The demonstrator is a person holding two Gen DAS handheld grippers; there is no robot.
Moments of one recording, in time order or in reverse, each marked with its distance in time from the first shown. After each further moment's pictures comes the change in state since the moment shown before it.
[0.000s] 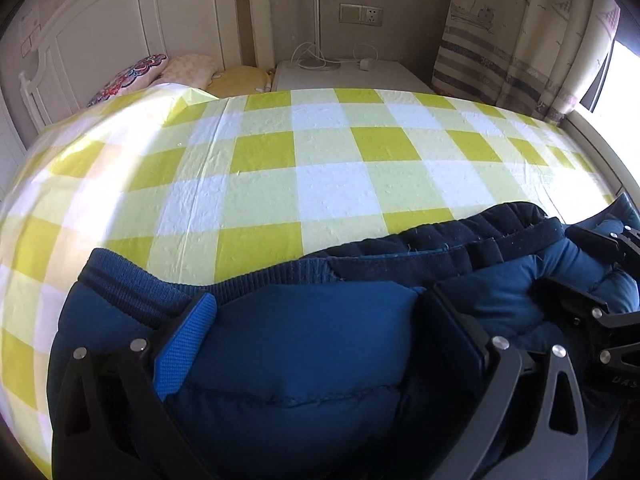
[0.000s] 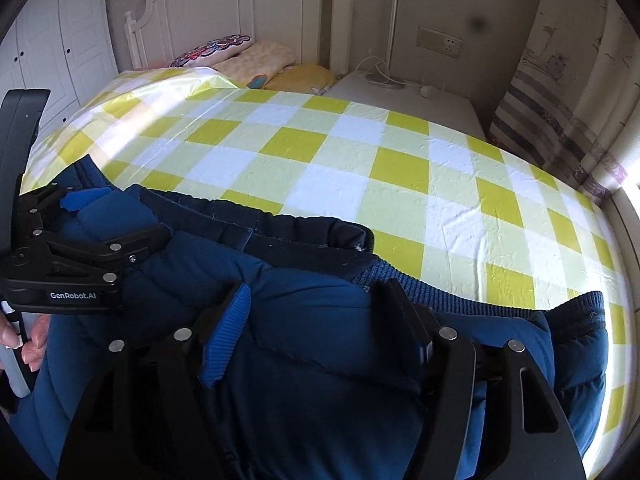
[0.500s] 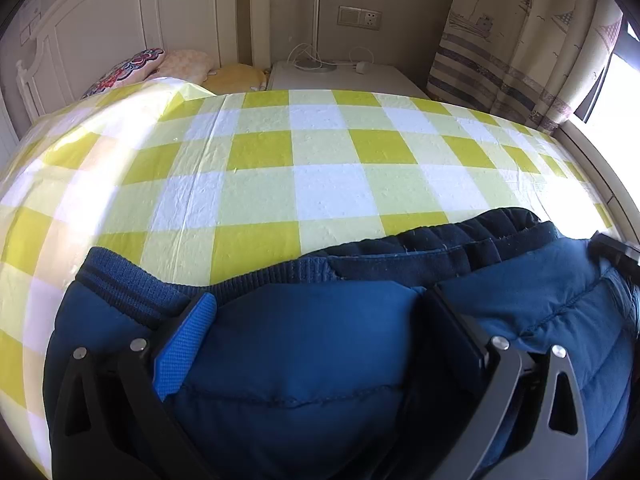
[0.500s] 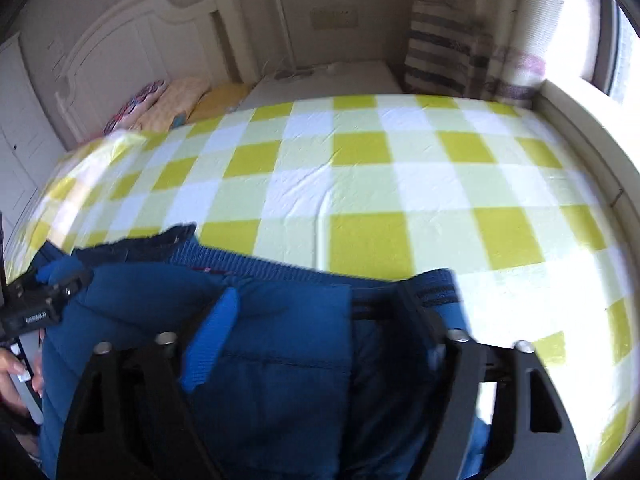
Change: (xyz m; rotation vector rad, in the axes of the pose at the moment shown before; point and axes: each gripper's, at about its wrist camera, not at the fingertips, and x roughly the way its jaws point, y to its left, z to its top) left arm 0.000 0.003 0.000 -0.023 -0.003 -0.039; right arm -0.028 -0.121 -0.027 0.347 -0.032 -0.085
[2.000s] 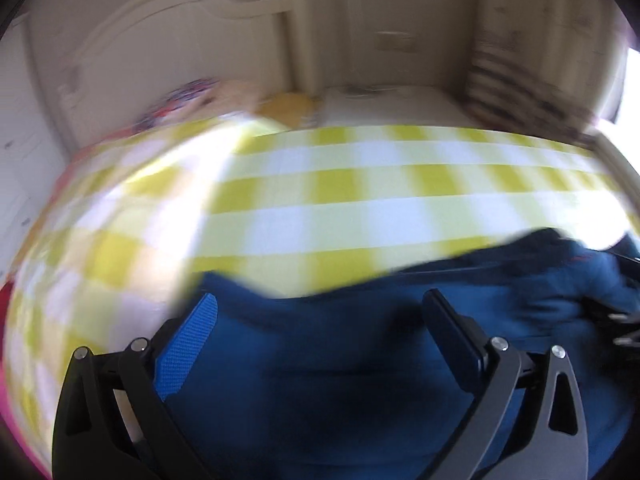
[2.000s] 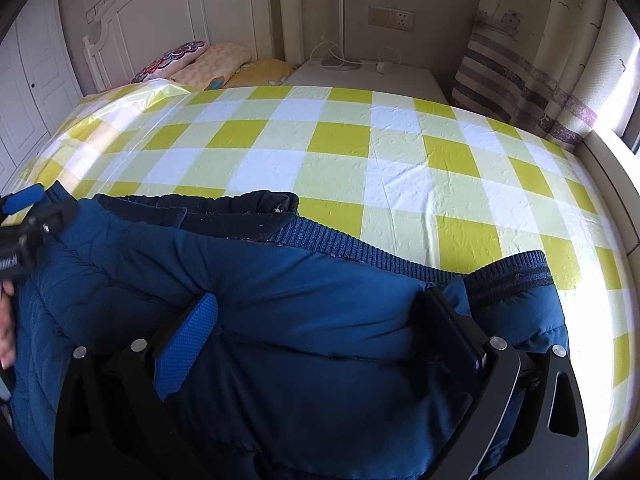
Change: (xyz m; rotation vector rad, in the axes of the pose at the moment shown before) left arm -0.039 0.044 0.001 -0.029 -0.060 0.236; right arm 0.024 0.088 -0.018 -0.204 0.070 0.029
